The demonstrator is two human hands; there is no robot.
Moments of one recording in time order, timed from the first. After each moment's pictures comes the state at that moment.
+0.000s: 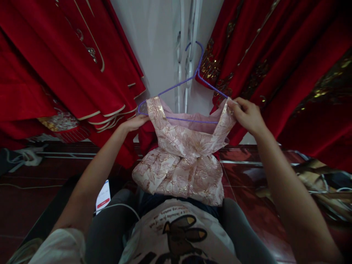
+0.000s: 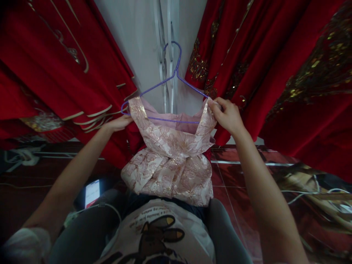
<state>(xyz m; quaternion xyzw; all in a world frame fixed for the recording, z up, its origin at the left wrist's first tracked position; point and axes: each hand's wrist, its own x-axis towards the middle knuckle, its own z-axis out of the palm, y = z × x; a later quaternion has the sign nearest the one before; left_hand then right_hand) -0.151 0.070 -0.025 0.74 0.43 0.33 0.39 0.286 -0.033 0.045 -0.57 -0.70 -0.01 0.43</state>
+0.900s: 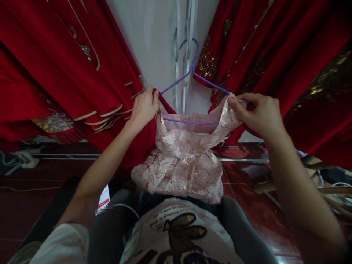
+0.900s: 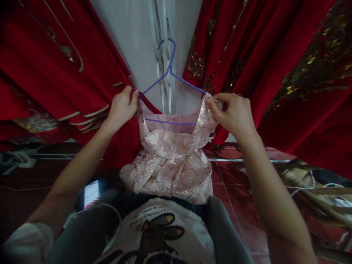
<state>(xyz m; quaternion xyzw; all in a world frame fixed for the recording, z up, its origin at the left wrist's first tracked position) -0.061 0.002 0.076 0.74 0.52 0.42 -0.05 0.266 -0.081 0.082 -0.58 -0.69 -0.18 0.38</state>
